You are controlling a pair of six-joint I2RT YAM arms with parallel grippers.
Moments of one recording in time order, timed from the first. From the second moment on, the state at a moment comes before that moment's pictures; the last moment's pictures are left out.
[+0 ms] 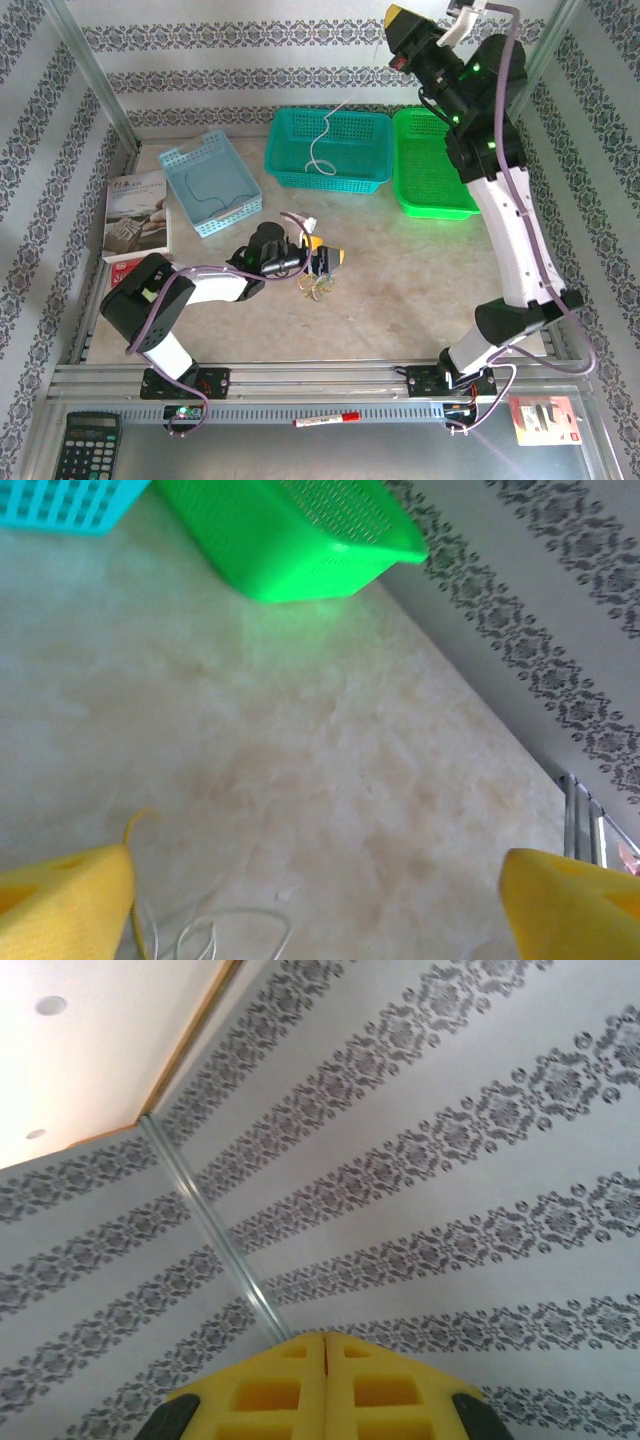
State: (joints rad) left arm -0.64 1.62 0.67 0.66 0.41 -0.51; right arm 0.31 1.62 2.10 -0.16 -0.26 0.65
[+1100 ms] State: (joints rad) left arm -0.61 1.22 0.71 0.27 0.00 -0.48; right arm 0.23 2.54 2.63 -0.23 -0.36 0.61
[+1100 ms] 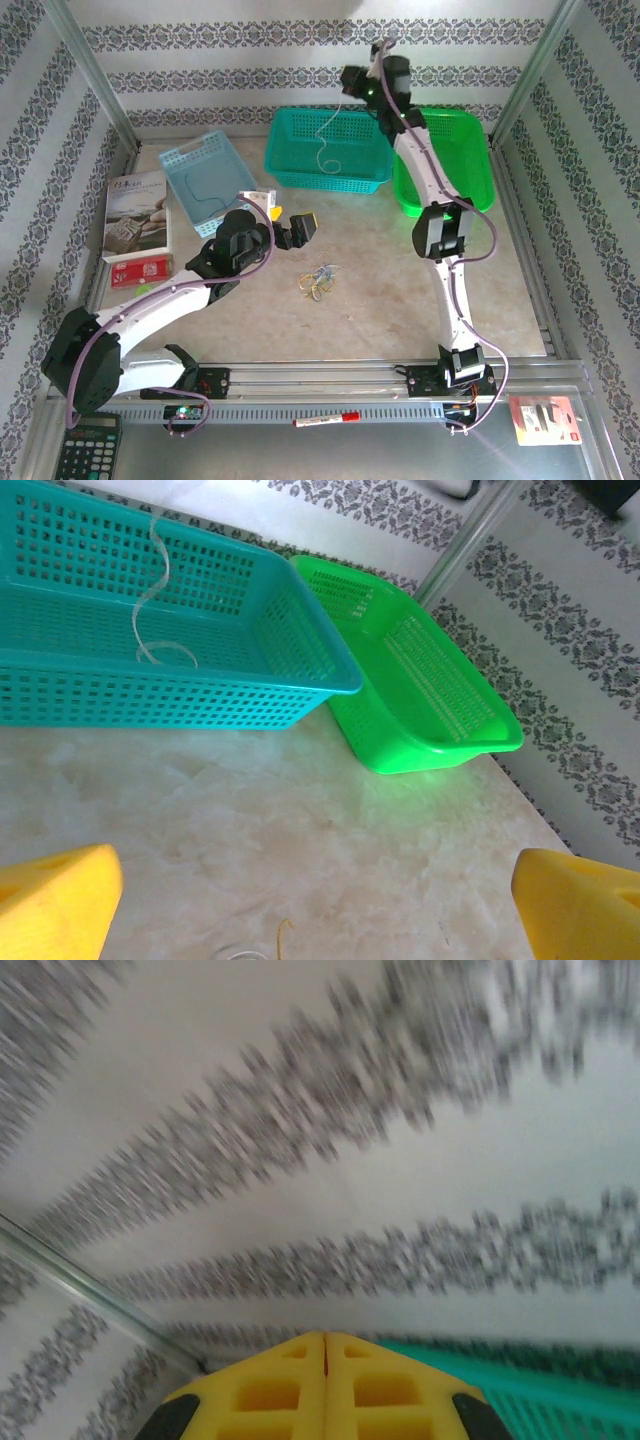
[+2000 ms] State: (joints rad) left arm -0.61 1.23 0.71 0.18 0.00 -0.58; right arm 0.36 1.76 1.70 -0.23 -0.43 0.43
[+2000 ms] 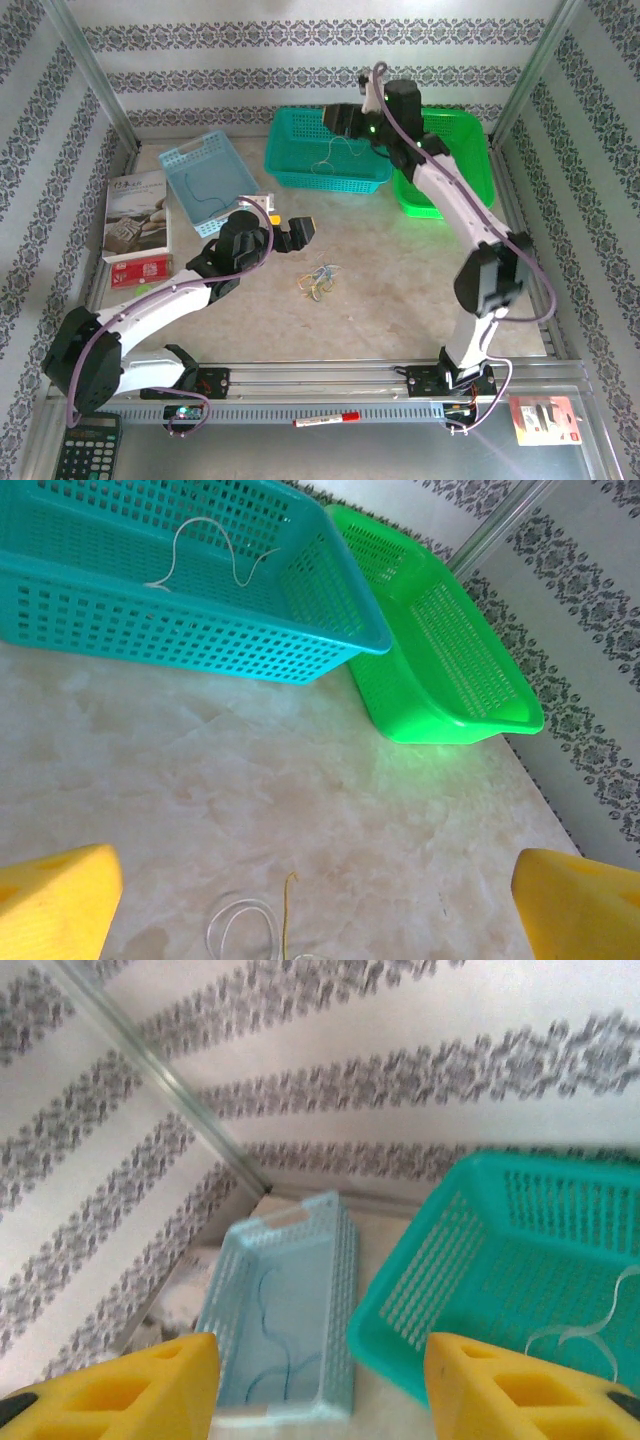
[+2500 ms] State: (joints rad) left arm -0.61 1.31 0.69 0.15 0.02 -0.69; right arm 0.50 1.34 0.77 -0.11 -0.37 0.47
